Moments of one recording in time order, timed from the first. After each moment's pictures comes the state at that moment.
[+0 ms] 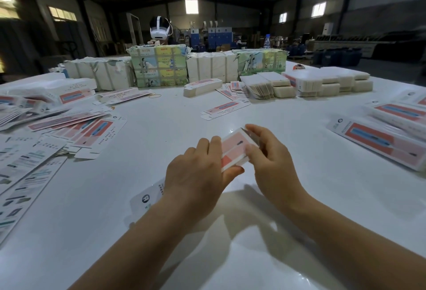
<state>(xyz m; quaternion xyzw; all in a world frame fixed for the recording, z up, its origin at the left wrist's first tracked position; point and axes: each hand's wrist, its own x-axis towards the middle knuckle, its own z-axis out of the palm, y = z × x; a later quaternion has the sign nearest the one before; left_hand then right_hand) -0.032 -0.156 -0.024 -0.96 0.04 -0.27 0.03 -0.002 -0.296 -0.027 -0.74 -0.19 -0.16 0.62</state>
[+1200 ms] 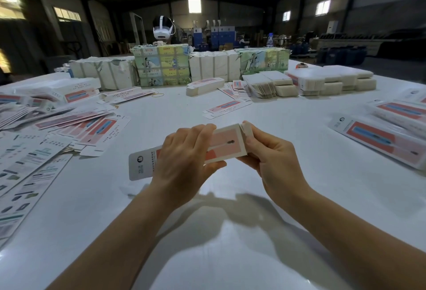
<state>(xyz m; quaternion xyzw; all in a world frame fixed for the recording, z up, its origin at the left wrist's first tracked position) -0.025 -0.128 -0.022 -0.92 0.15 -0.37 -0.03 -0.004 -0.295 -0.019 -0.58 -0.18 -0.02 0.79</state>
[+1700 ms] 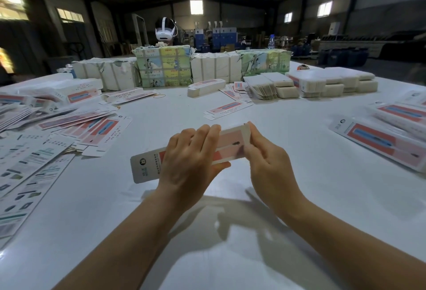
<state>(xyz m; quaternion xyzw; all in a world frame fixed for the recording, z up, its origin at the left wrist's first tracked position) -0.027 -0.139 -0.023 -0.90 0.13 -0.42 0.01 -0.012 -0.292 -0.026 -0.76 -0.23 -0.17 0.58</state>
